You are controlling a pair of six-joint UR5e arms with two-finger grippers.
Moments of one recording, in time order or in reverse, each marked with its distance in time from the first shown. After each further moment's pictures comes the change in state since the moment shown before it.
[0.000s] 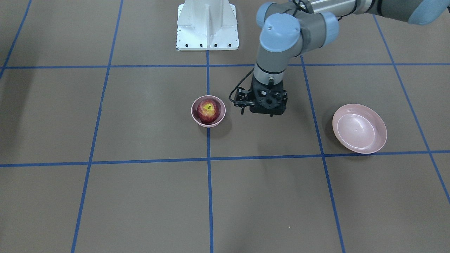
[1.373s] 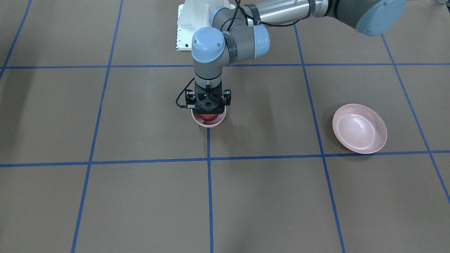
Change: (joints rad) left arm 0.215 -0.317 0.336 -0.044 0.062 -0.283; right arm 0.001 -0.006 0.006 0.000 0.000 0.002
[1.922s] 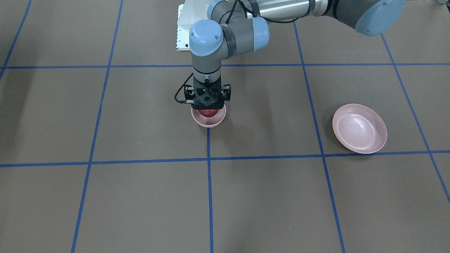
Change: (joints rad) left arm 0.000 -0.004 -0.038 0.061 0.001 -0.003; right arm -0.001 0.000 0.000 0.000 0.000 -0.001
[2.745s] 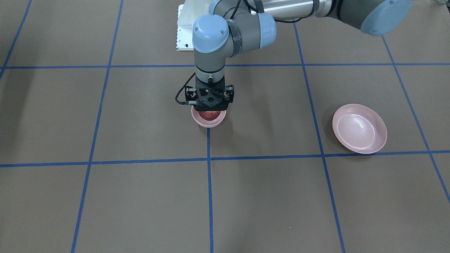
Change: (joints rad) left arm -0.028 -0.010 -0.028 0.023 -0.002 -0.003; right arm 0.001 -0.002 0.003 0.000 0.000 -0.001
